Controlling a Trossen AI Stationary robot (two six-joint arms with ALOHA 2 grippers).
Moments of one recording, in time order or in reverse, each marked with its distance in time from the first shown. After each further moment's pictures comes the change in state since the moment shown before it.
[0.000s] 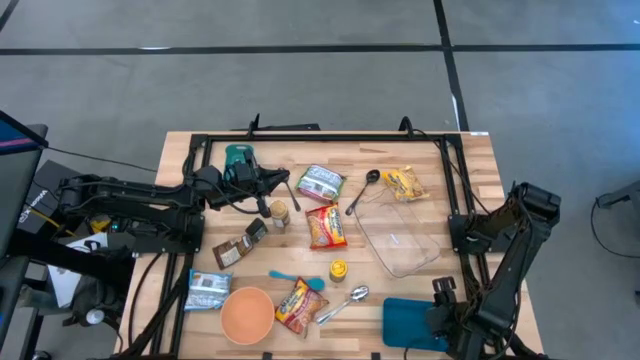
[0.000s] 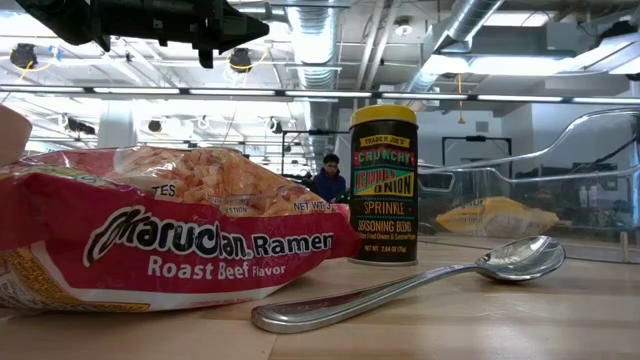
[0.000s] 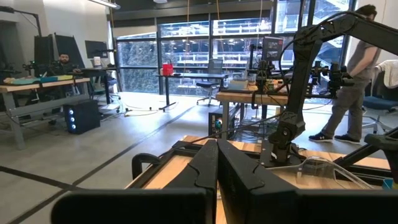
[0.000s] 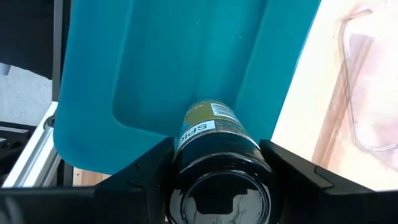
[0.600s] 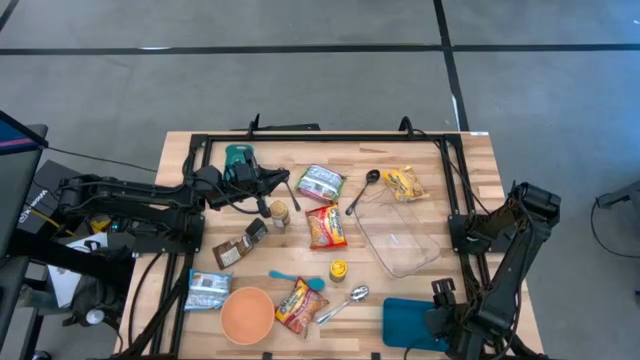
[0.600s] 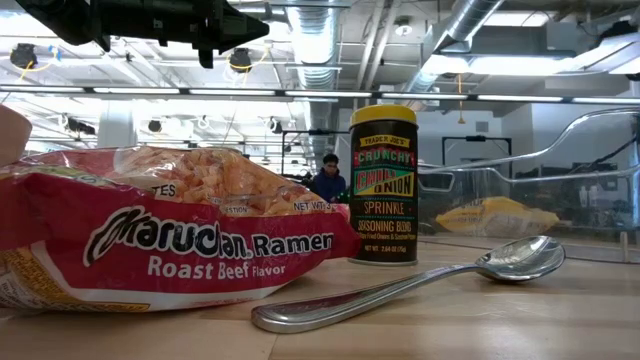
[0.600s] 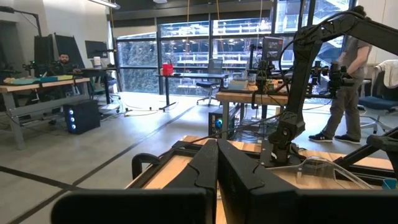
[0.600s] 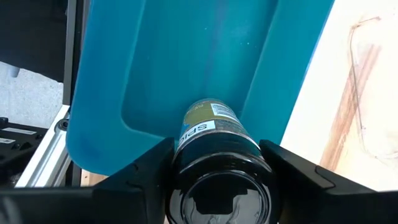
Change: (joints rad) left arm 0.000 0.000 0.000 0.000 0.000 0.000; right arm 0.003 0.000 0.000 0.023 0.000 -0.007
